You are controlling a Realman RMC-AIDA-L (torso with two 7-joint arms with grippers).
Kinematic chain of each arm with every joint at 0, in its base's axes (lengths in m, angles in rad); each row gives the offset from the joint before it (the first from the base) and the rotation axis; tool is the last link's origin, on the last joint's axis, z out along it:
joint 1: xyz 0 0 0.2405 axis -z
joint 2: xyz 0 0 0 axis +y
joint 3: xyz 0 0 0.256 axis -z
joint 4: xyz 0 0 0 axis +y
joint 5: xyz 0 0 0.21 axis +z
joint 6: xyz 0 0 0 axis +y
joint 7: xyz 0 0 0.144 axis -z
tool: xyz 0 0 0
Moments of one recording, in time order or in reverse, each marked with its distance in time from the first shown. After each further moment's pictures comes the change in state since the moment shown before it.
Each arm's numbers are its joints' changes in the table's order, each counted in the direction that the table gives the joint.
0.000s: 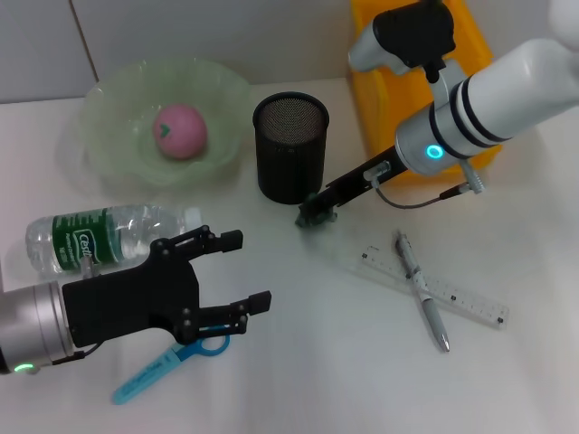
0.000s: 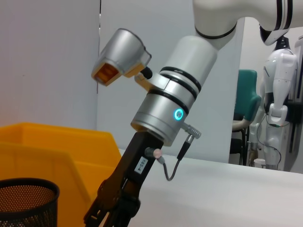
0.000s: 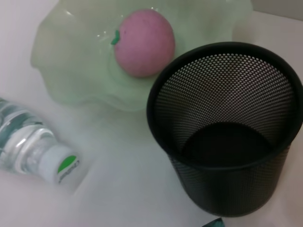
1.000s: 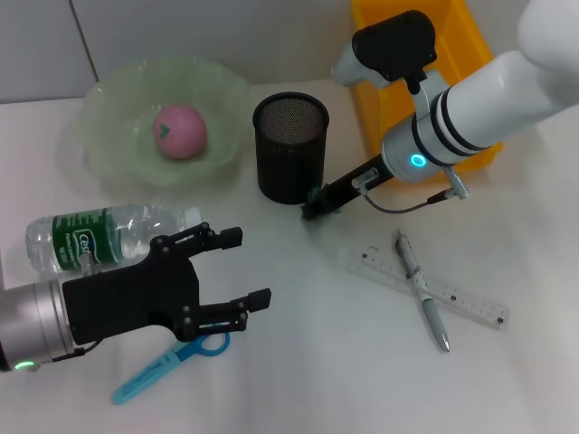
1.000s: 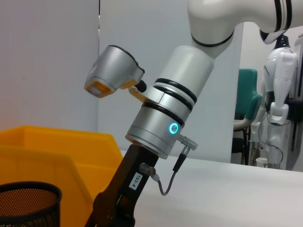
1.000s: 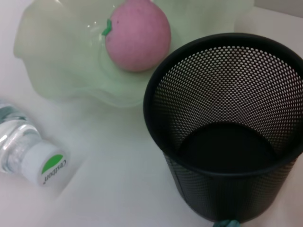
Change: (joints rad) left arm 0.003 0.000 0.004 -0.001 0.000 -0.001 -0.015; right arm -0.045 0.006 0.050 0.103 0.006 0.108 0.001
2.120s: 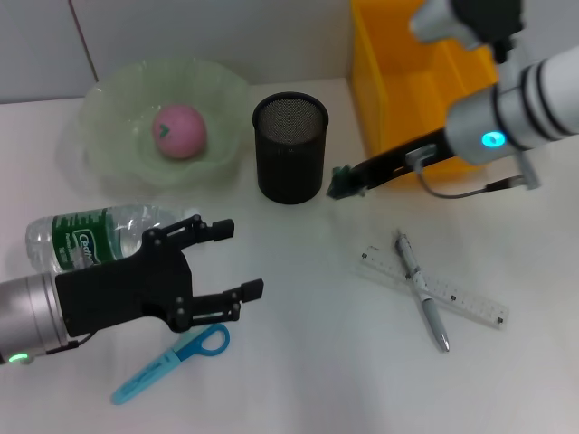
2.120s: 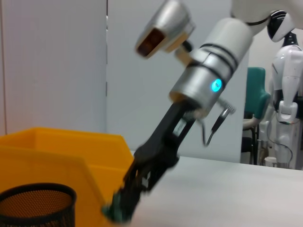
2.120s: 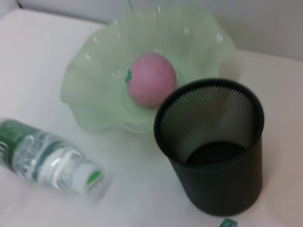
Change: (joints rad) left arm 0.002 0.008 0.011 0.004 -0.002 -0.010 0.000; right arm 0.299 -0.006 -0.009 -0.554 0.073 -0.287 -0.075
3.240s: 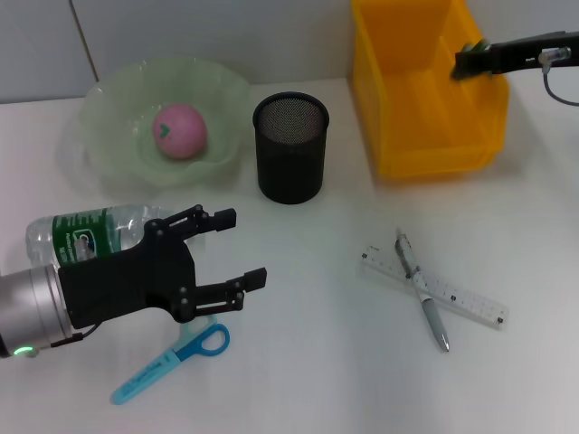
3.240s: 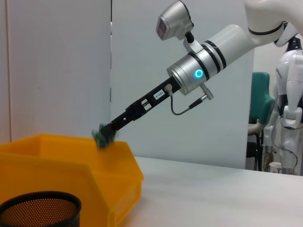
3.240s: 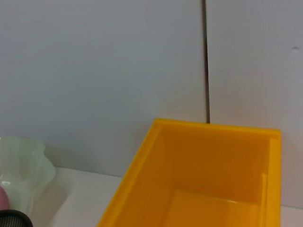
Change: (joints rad) left arm 0.008 -0.009 0.022 0.001 -0.004 -0.005 0.000; right arm 0.030 -0.046 -0.370 0.010 -0.030 0.195 0.229
